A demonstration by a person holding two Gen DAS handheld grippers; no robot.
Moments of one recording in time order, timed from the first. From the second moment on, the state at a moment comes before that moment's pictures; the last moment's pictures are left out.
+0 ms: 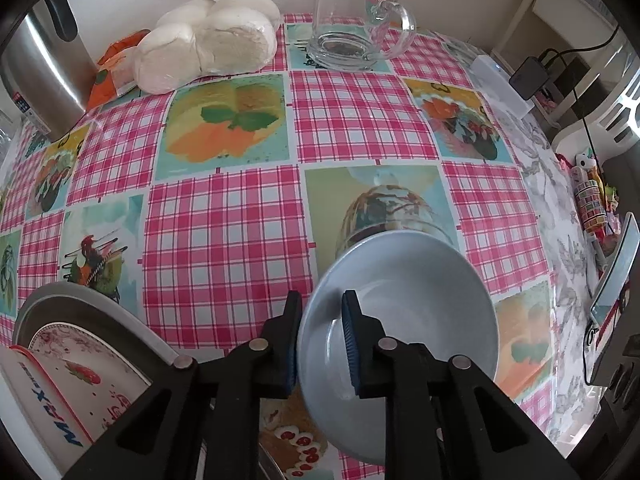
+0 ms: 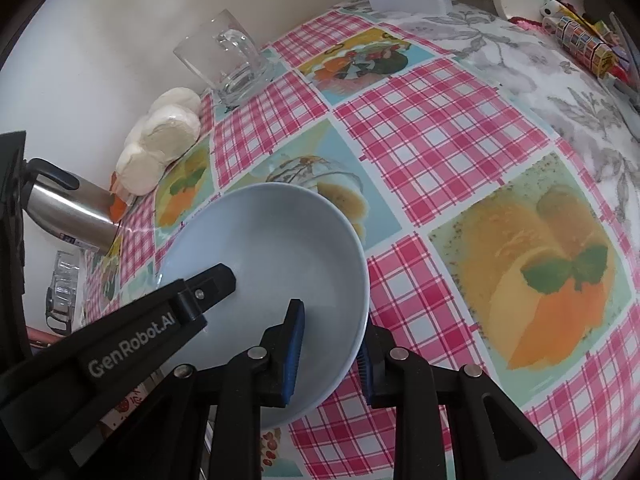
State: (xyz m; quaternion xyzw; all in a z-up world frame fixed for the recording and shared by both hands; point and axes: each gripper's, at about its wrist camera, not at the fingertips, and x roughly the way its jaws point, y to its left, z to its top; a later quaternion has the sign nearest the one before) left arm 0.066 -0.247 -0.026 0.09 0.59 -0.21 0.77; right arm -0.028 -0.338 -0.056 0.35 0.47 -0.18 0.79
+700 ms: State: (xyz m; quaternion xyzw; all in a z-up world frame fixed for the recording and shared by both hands) left arm 0.053 -0.232 0.056 0.04 0.52 -0.25 0.81; right arm -0.045 -0.332 0.023 0.33 0.40 -0.19 0.83
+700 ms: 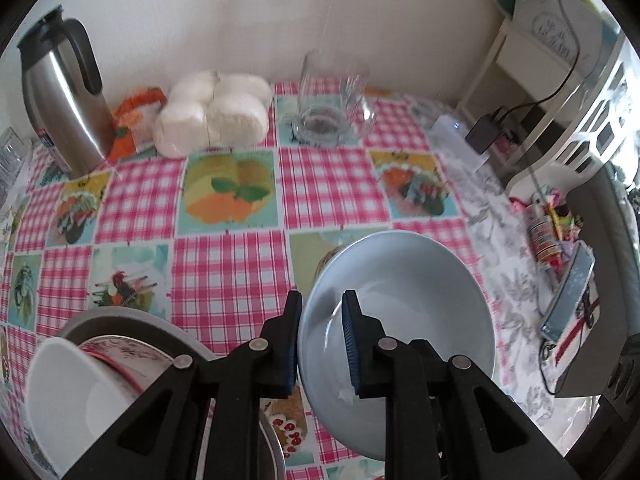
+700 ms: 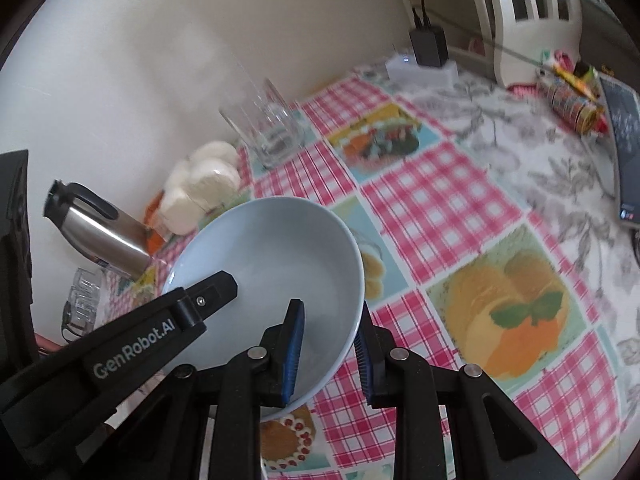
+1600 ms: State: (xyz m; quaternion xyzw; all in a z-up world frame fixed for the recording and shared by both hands) left arm 0.041 -0.118 0.107 -0.05 0.48 -0.22 0.85; right arm -0.039 -0.244 0.090 0.25 0.36 -0.14 0.89
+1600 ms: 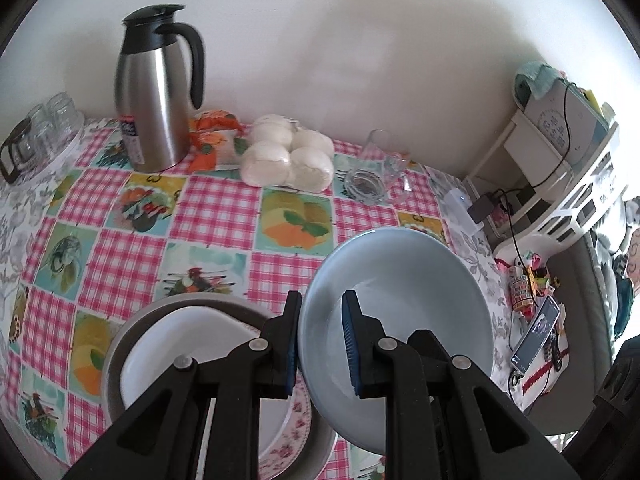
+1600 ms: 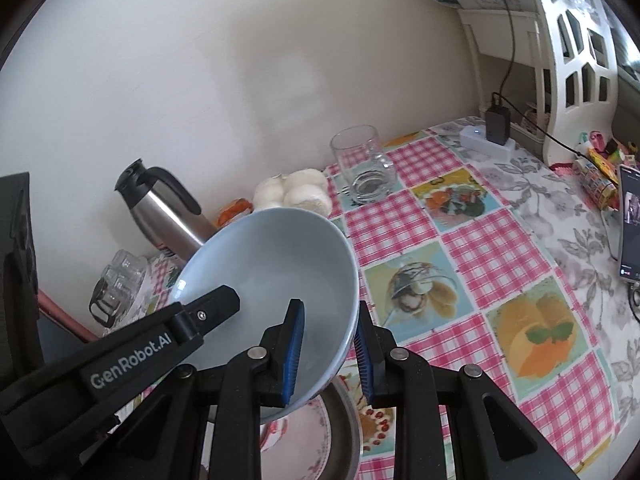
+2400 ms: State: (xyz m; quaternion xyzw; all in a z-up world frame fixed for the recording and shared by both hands) left arm 0.048 -0.022 0.079 -0.12 0.51 -0.18 0.83; right arm -0.017 -0.160 0.073 0.20 0.40 -0.09 0.89
